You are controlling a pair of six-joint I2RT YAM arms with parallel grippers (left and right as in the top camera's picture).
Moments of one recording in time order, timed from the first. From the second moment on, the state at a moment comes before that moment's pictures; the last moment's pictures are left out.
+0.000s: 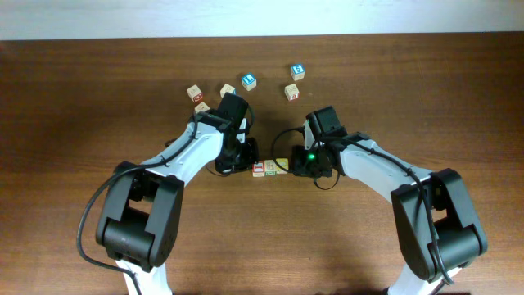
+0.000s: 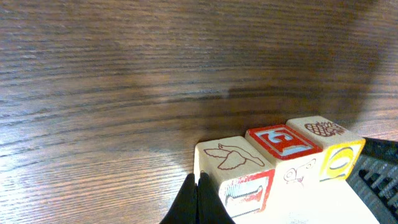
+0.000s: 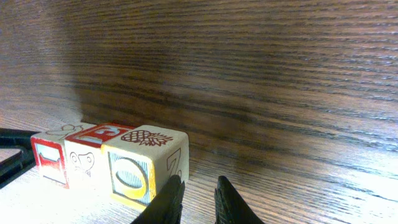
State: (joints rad) left arm -0.39 1.98 1.31 -0.73 0.30 -0.48; right arm 0.37 1.87 1.07 -0.42 -0.35 0.45
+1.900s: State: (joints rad) left arm -0.39 1.98 1.31 -0.71 0.34 -0.46; right arm 0.29 1.87 1.06 -0.40 -0.52 0.35
